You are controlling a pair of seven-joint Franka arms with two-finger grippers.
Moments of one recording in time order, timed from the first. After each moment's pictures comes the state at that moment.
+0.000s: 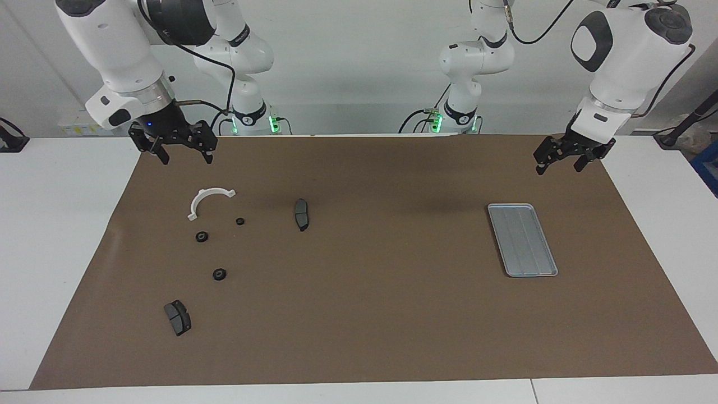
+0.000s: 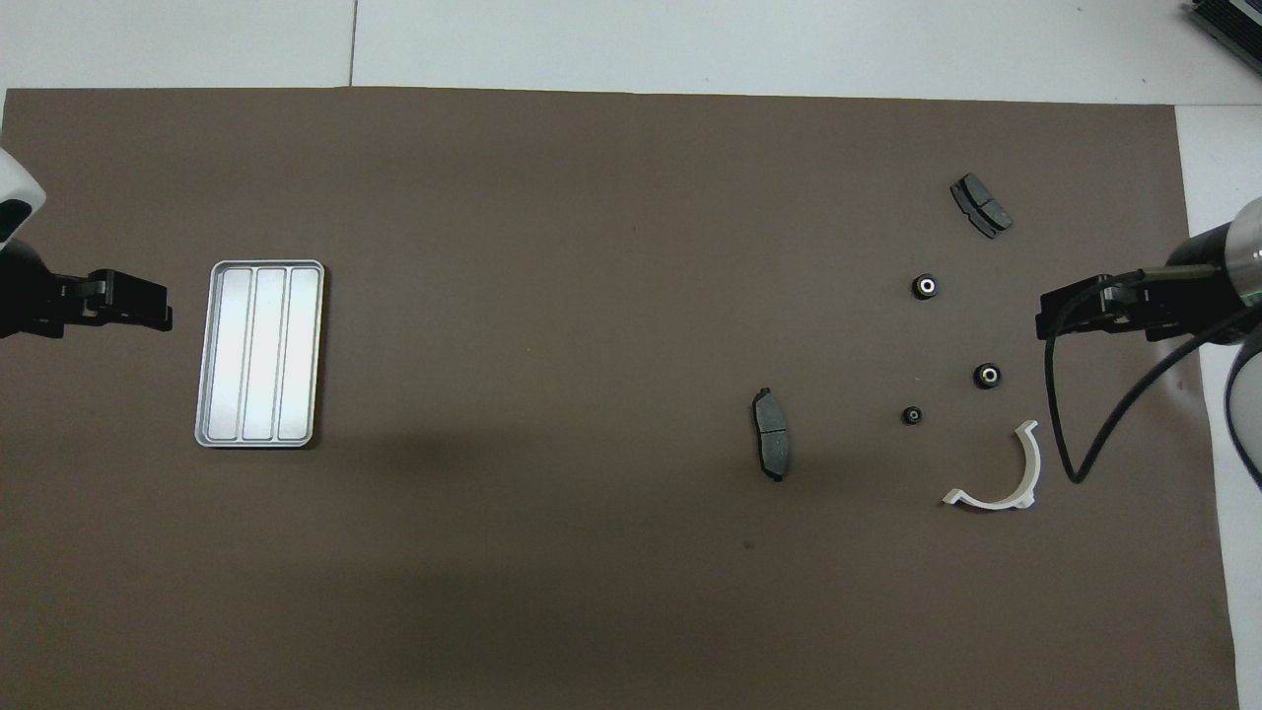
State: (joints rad) left arm 0.03 -0.01 -0.05 -1.71 0.00 1.71 -0.02; right arm 0.06 0.00 -0.03 -1.62 0.02 1.59 0.06
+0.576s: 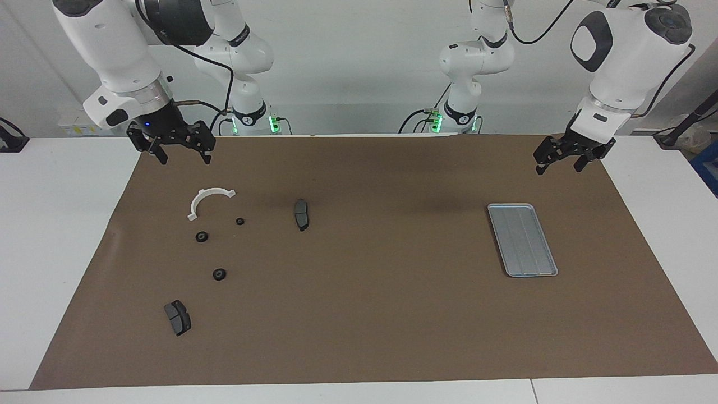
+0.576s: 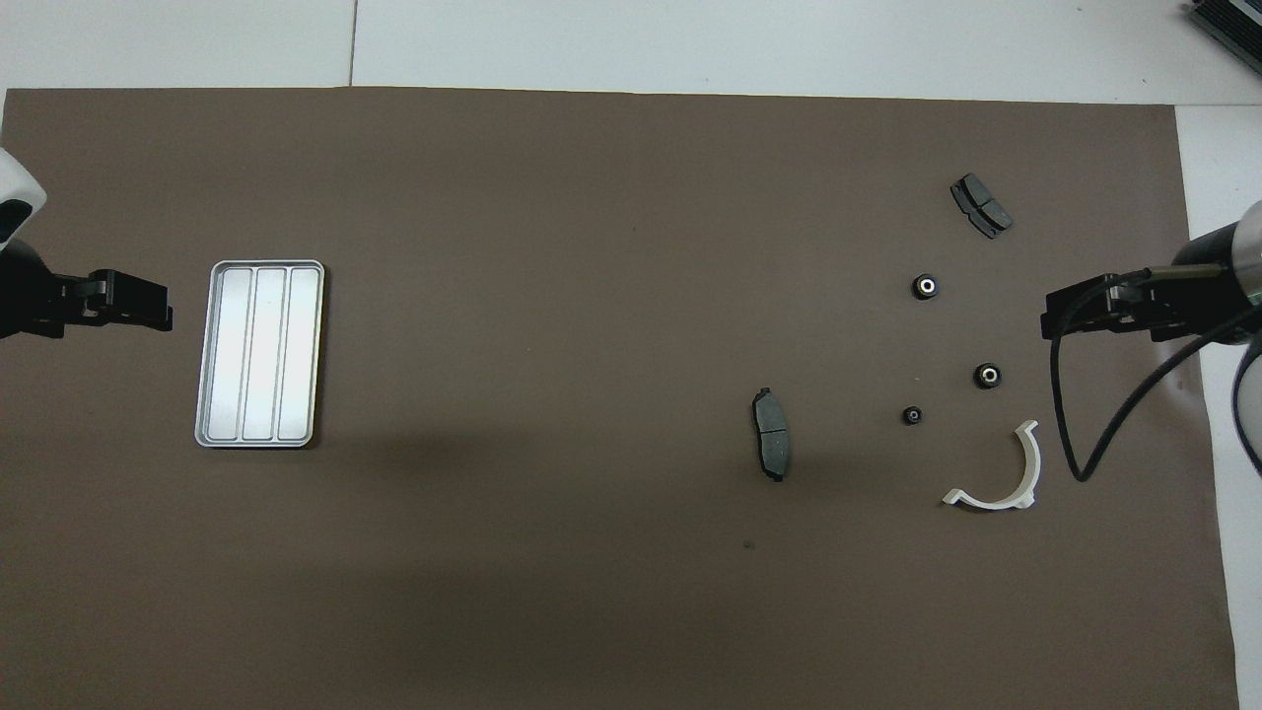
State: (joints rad) left arm 0.03 -0.01 -0.05 -1.71 0.00 1.71 -0.02; right arm 0.06 0.00 -0.04 -1.62 0.02 1.59 0.06
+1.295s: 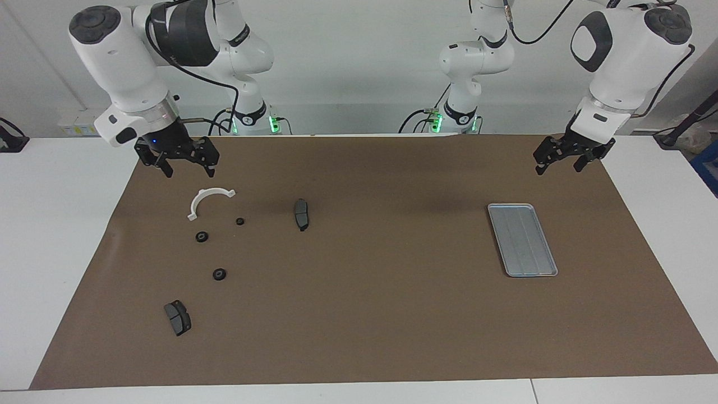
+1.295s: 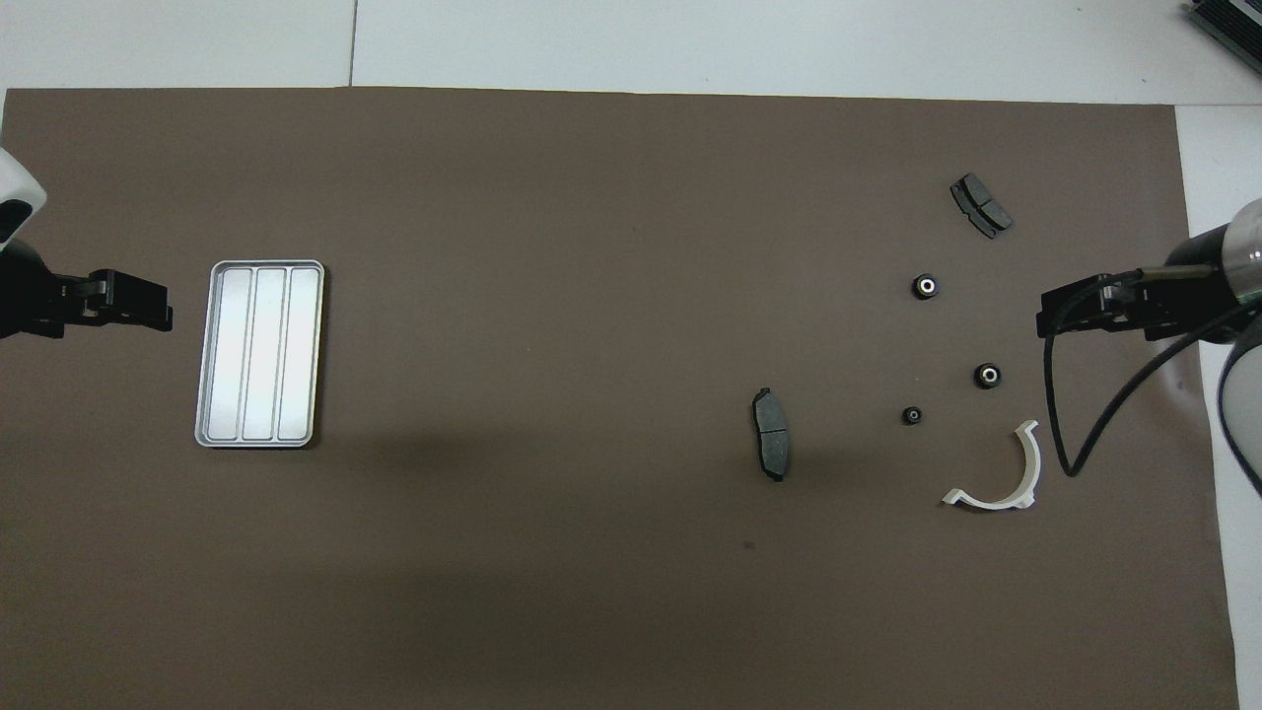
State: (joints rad) left arm 0.03 -0.01 -0.05 -1.71 0.00 1.71 -0.02; right arm 0.06 -0.02 -0.04 -1.78 0.02 1.75 0.06
